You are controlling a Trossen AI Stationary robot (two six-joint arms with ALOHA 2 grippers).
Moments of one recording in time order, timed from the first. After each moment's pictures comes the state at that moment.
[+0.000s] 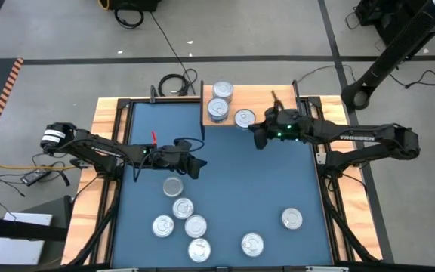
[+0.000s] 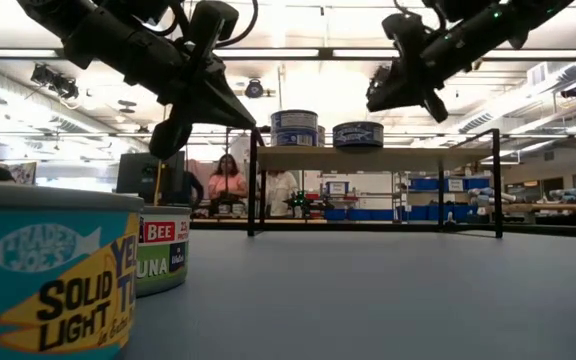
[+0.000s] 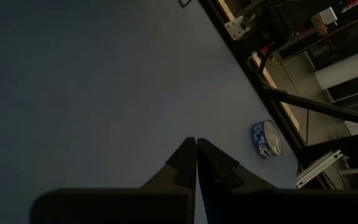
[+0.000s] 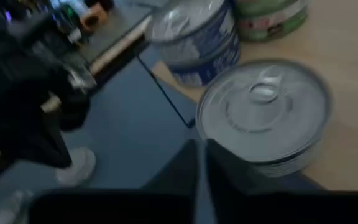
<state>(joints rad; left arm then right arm) -0.07 1.33 0.63 0.23 -0.21 -0.99 -0.27 1.12 0.73 -0.10 0.14 0.56</state>
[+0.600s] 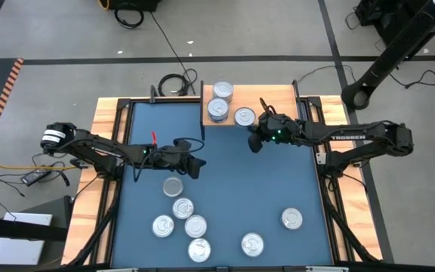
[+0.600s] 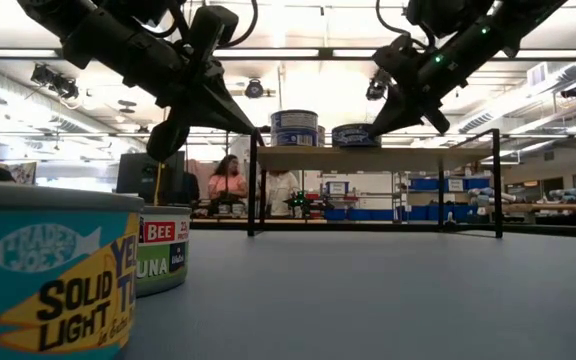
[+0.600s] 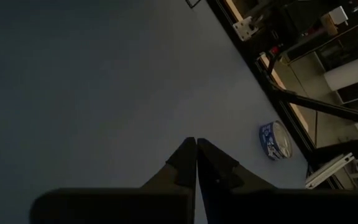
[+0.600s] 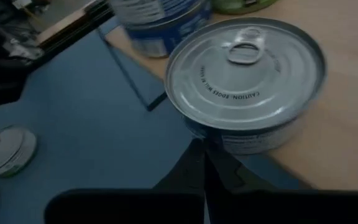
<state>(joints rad) -0.07 1.33 0.63 0.21 -0.24 -1.00 -0.25 1.21 0.73 -0.13 0.27 0.49</state>
